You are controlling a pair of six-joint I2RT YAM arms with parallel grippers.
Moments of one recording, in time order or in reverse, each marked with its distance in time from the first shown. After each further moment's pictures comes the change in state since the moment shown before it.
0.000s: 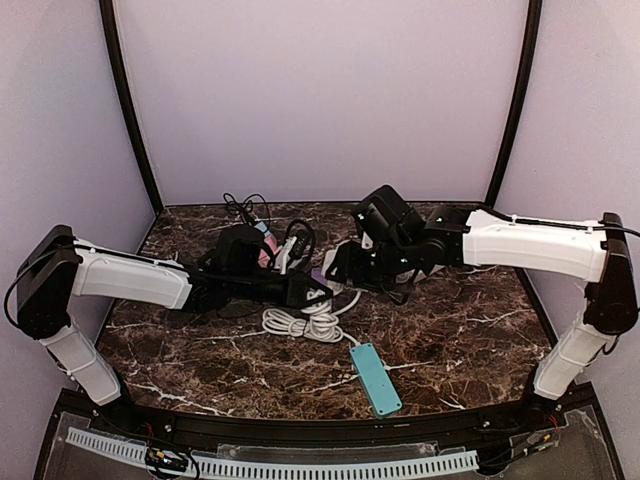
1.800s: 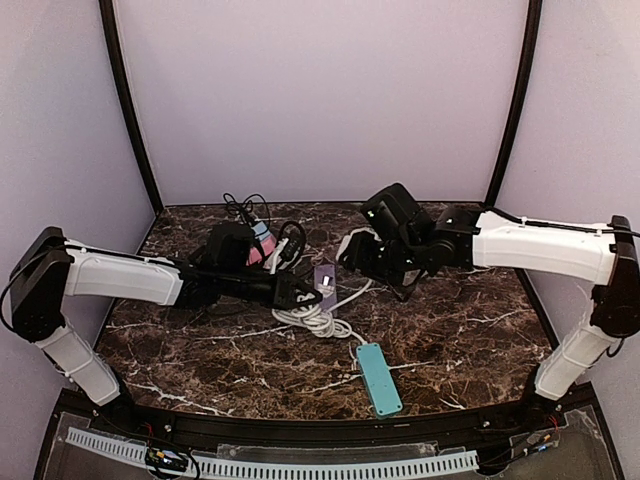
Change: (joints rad) left arm 0.058 -0.032 -0.008 -0.061 0.098 0.010; right arm 0.005 -0.043 -0.045 0.066 0.124 0.082
